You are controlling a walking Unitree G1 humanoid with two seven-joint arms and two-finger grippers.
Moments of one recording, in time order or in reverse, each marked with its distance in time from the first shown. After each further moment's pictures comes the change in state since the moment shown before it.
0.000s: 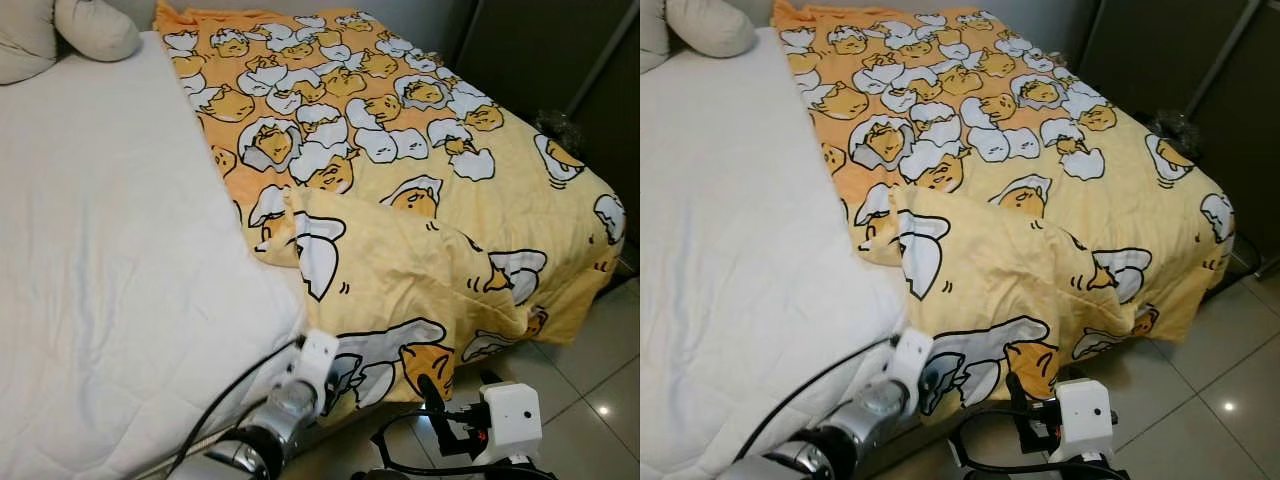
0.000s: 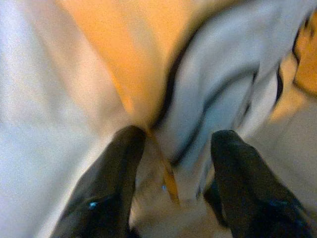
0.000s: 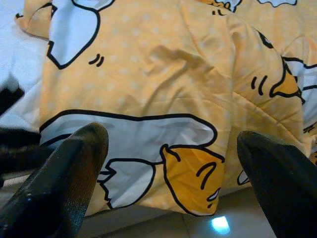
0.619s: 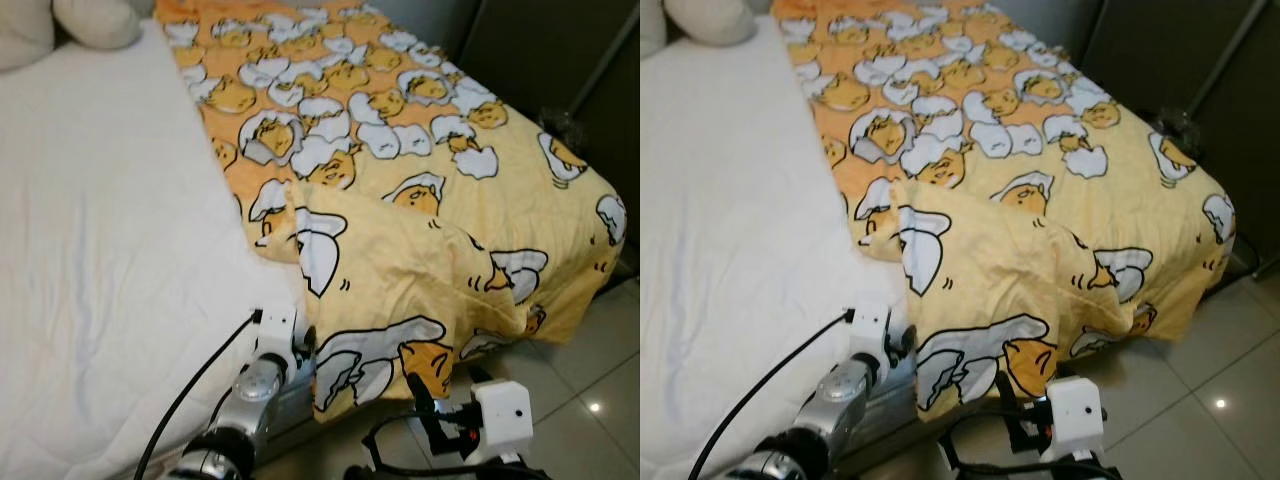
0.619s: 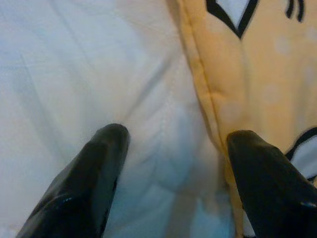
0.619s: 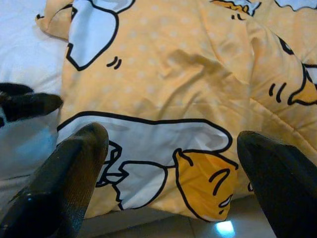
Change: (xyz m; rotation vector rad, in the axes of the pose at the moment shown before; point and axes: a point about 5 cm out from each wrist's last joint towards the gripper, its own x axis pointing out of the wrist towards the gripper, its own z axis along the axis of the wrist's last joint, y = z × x) left arm -0.008 0.047 0.018 -0.197 -0.227 0.134; right arm 0.001 0.008 0.003 0.007 -0.017 0.050
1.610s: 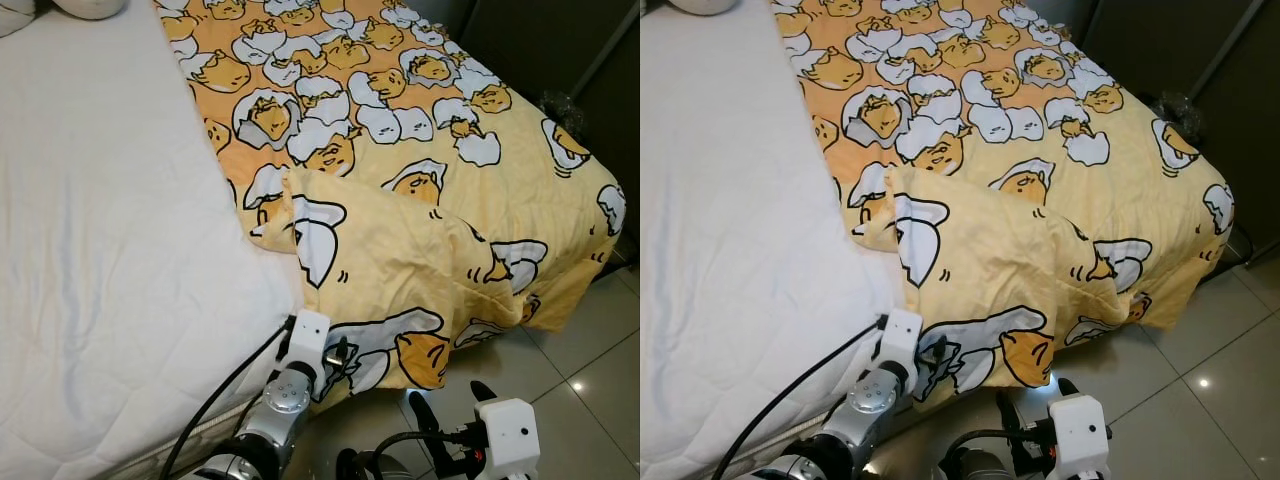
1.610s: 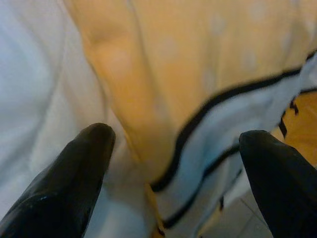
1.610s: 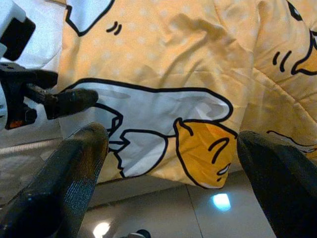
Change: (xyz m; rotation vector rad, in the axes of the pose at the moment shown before) left arm -0.004 -0.044 -0.012 0.089 0.009 -0.078; right arm -0.019 0.002 -0.006 0.000 0.059 0.014
